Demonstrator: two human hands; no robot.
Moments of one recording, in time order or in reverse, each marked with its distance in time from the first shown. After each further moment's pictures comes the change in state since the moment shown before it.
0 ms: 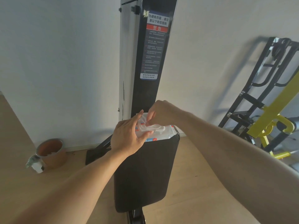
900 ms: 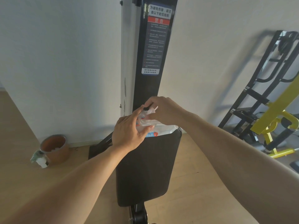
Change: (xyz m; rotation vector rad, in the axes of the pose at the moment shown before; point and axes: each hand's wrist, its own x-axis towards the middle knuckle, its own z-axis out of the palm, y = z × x) left_hand 0.000 0.001 -0.002 -0.006 0.021 -0.025; right_hand -0.005 0.004 0.015 0.225 0.190 -0.060
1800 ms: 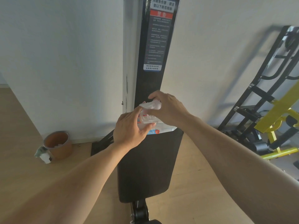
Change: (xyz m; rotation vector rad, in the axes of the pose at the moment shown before) left_hand 0.000 0.001 -0.001 0.013 0.020 0.046; right_hand 0.000 0.013 0.016 -0.023 0.186 0.004
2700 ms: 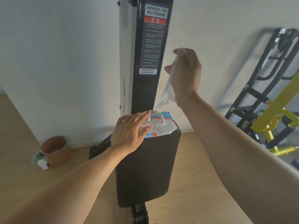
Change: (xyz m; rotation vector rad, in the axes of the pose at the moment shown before) left_hand 0.002 0.008 -0.008 0.018 -0.194 0.079; right_hand 0.032 -0.025 -0.072 0.855 0.833 0.136
